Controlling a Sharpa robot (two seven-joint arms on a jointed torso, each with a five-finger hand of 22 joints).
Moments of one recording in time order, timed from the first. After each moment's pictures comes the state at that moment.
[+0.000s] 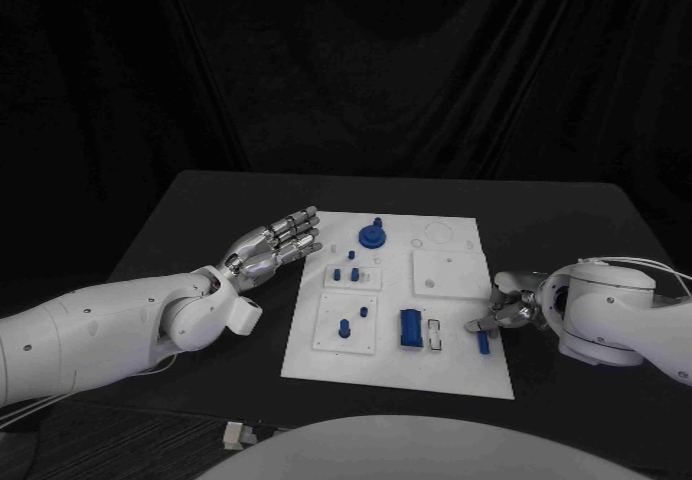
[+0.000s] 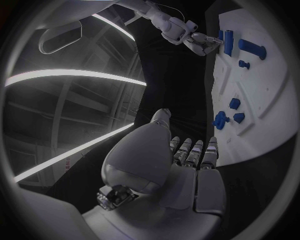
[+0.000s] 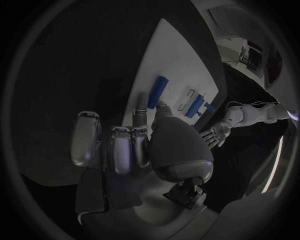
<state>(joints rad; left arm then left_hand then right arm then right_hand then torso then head) 1.03 -0.91 -0.21 1.43 -0.14 0.09 0.64 1.58 0.19 -0.17 0.22 0.57 0.13 0.02 0.02 0.02 0.02 0.15 0.18 0.03 0.04 0.20 0.07 0.02 0.15 0.07 0.27 0.04 0.14 1.16 -1.04 -0.21 1.75 -1.29 0.06 -0.62 1.13 0.03 -0.26 0.25 0.42 1.27 0.00 0.18 0.53 1.47 -0.08 1.57 1.31 1.47 -0.13 1.56 1.31 0.07 1.46 -0.01 1.25 1.31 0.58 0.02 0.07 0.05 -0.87</state>
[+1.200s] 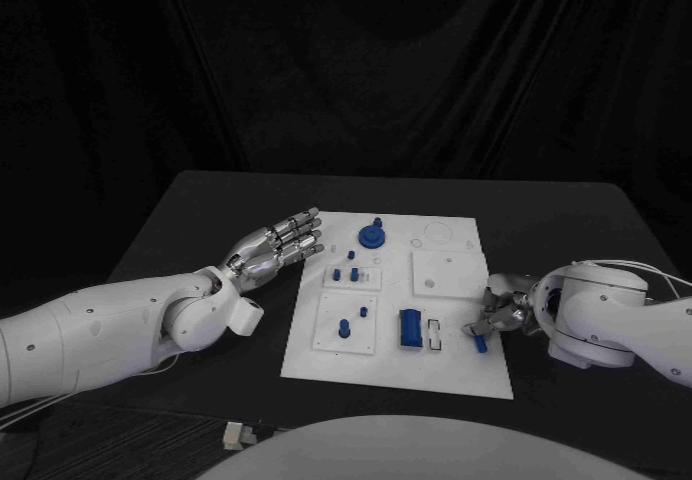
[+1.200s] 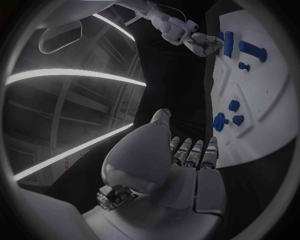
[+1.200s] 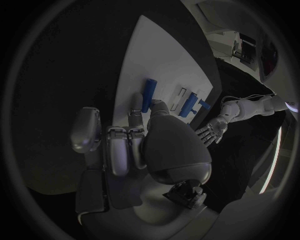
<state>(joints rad) 1.03 -0.90 -0.21 1.43 -0.14 0.10 0.63 1.58 0.19 -0.17 0.22 0.57 0.13 0.02 0.02 0.02 0.03 0.15 0.18 0.03 0.04 0.20 0.07 0.02 0.15 0.07 0.27 0.04 0.14 1.15 -1.02 -0.20 1.76 -1.21 0.03 -0.61 1.32 0.03 -0.23 0.20 0.81 1.18 0.05 0.17 0.65 1.47 -0.04 1.57 1.31 1.47 -0.10 1.56 1.31 0.07 1.43 0.01 1.13 1.31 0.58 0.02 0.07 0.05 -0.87</state>
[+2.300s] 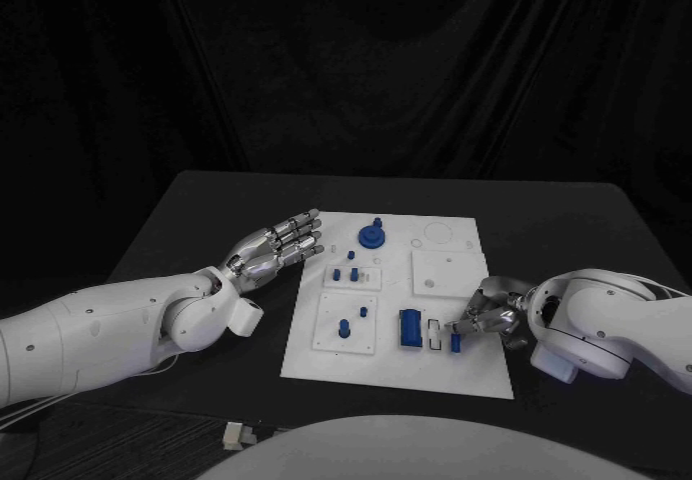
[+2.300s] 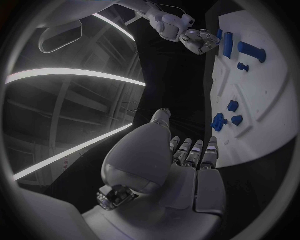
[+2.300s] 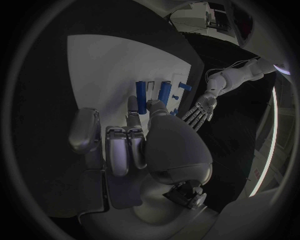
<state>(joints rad) 1.03 -0.90 -0.21 1.43 -0.14 0.10 0.63 1.58 0.19 -0.17 0.22 0.57 0.13 0.03 0.02 0.02 0.03 0.15 0.18 0.03 0.04 0.20 0.07 0.02 0.15 0.07 0.27 0.04 0.14 1.16 -1.04 -0.21 1.84 -0.92 -0.13 -0.61 1.31 0.00 -0.15 0.16 0.83 1.15 0.04 0.10 0.47 1.46 -0.03 1.57 1.31 1.47 -0.09 1.56 1.31 0.07 1.44 0.01 1.14 1.31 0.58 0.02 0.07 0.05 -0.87</state>
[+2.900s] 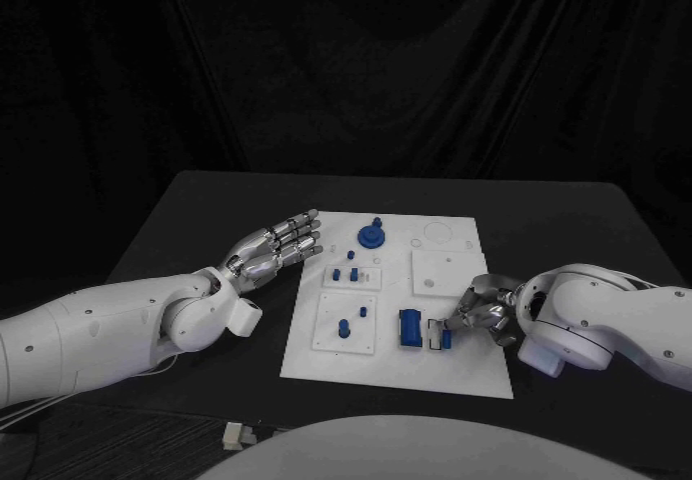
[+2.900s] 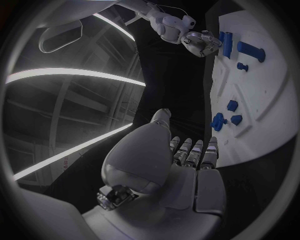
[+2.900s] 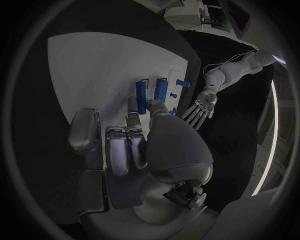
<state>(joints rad) 1.03 -0.90 -0.21 1.42 -0.14 0.11 0.62 1.58 0.19 -0.17 0.22 0.57 0.13 0.03 0.02 0.02 0.02 0.16 0.18 0.03 0.04 0.20 0.07 0.02 0.15 0.07 0.27 0.04 0.14 1.16 -0.98 -0.21 1.79 -0.85 -0.14 -0.61 1.29 0.00 -0.11 0.13 0.81 1.15 0.04 0.10 0.47 1.47 -0.04 1.57 1.31 1.47 -0.09 1.56 1.31 0.07 1.44 0.01 1.15 1.31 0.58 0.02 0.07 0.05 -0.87</state>
